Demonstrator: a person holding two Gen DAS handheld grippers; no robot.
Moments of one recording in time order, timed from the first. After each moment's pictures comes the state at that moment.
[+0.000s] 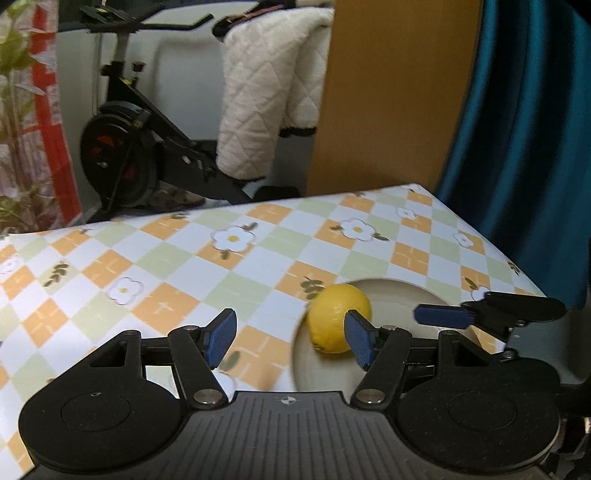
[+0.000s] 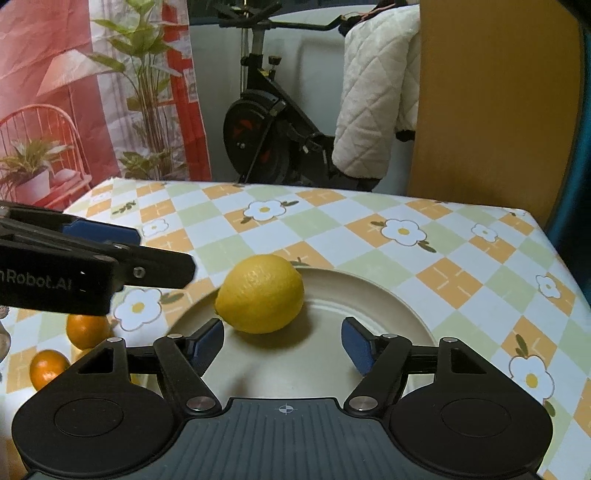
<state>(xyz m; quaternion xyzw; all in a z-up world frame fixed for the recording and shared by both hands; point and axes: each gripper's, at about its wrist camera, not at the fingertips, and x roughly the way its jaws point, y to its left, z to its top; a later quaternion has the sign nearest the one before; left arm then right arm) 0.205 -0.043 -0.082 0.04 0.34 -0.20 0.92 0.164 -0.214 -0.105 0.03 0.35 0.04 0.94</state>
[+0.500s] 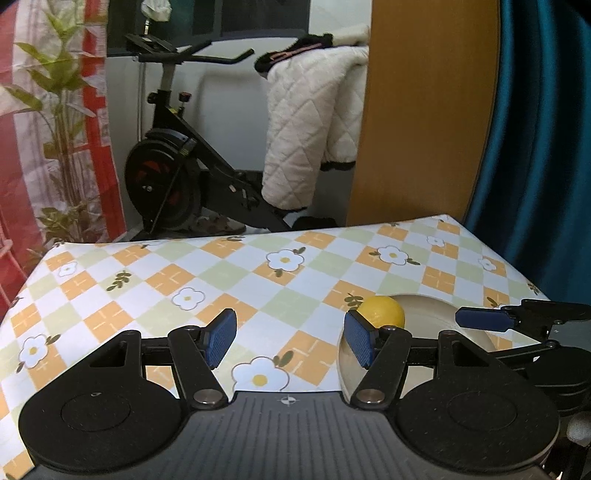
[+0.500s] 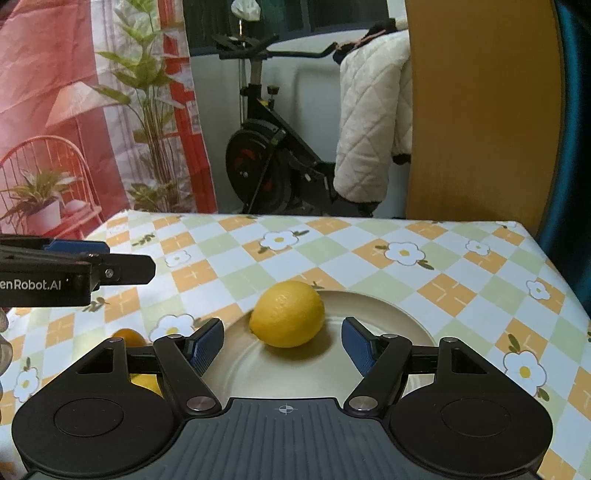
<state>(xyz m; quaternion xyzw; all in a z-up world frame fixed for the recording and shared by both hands) 0.168 -0.016 -0.062 0.03 0.29 -0.14 0.95 0.134 -0.202 -0.078 0.05 0.31 0.04 0.95</state>
